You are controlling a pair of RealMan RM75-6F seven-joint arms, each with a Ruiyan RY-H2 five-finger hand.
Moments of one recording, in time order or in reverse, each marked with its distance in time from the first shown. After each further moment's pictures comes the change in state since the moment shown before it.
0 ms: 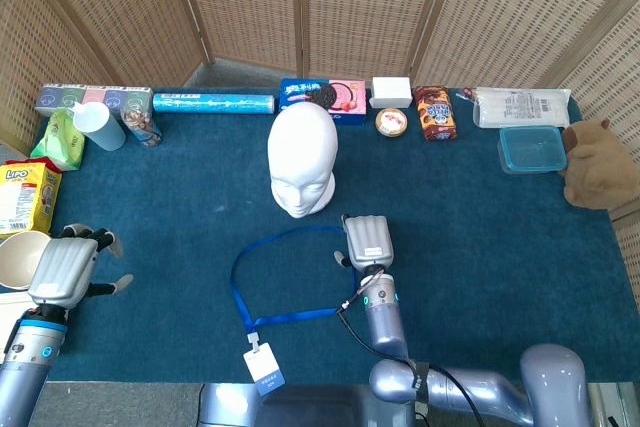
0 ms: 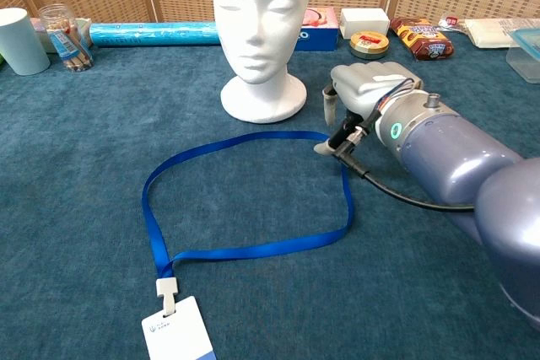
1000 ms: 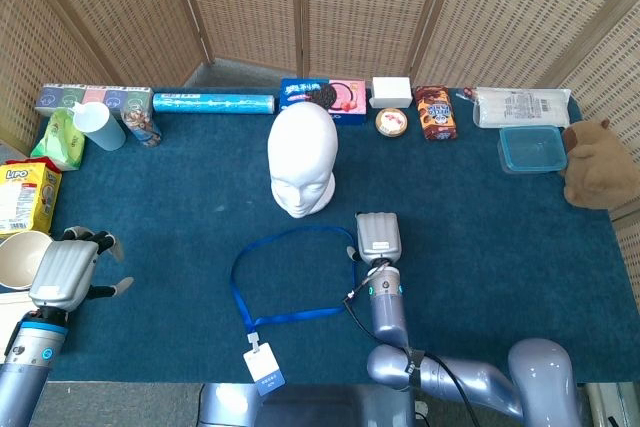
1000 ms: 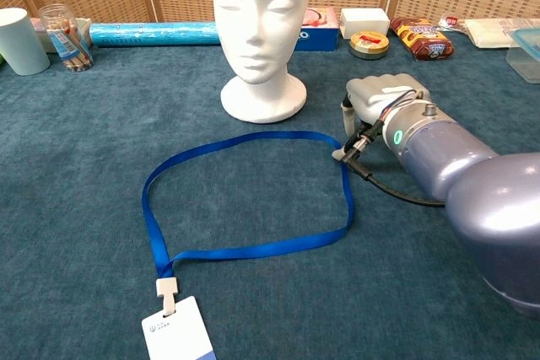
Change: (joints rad) left arm -0.006 -0.003 0.022 0.002 0.001 0.013 -0.005; right arm 0.046 -0.019 -0.020 0.137 0.089 -0.017 0.002
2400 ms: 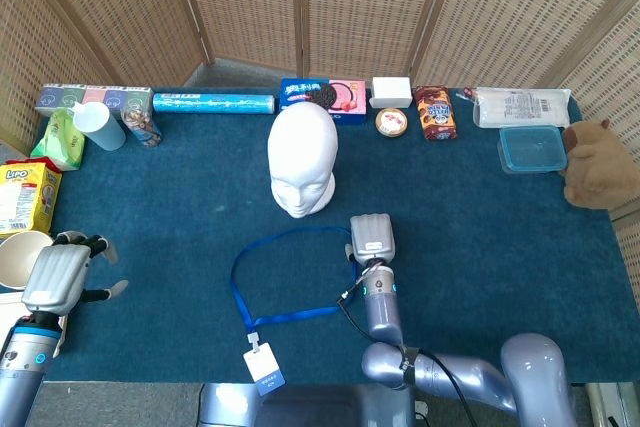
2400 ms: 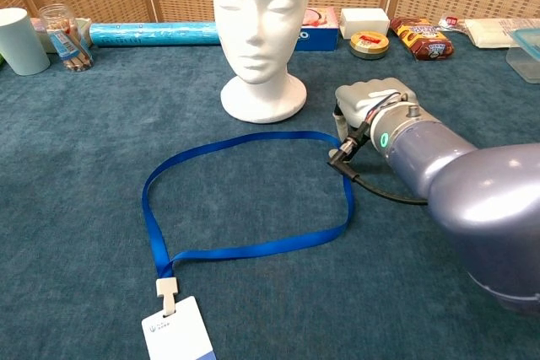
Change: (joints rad) left arm 0.020 0.000 0.019 0.028 0.020 0.020 -0.058; right arm 0.053 -0.012 -0.002 0.013 0.064 -0.016 -0.056
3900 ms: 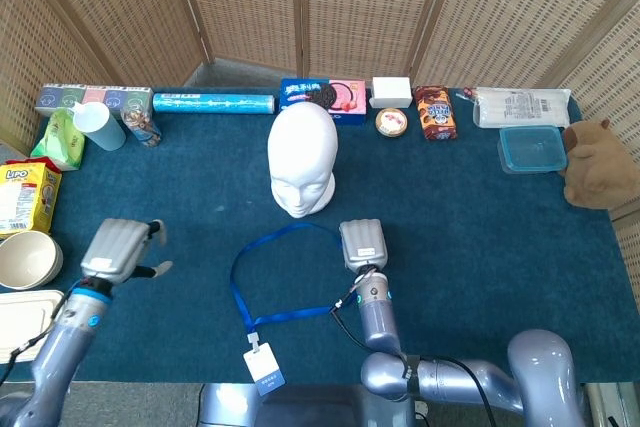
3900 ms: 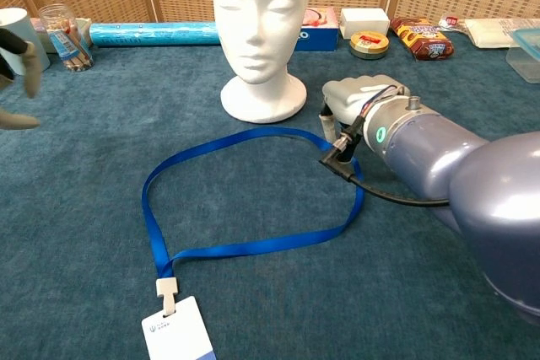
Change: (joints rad) left arm -0.214 -0.112 -0.092 0.031 -0.174 -0.209 0.206; right arm 0.004 0.049 -0.006 -0.169 0.024 0.051 0.009
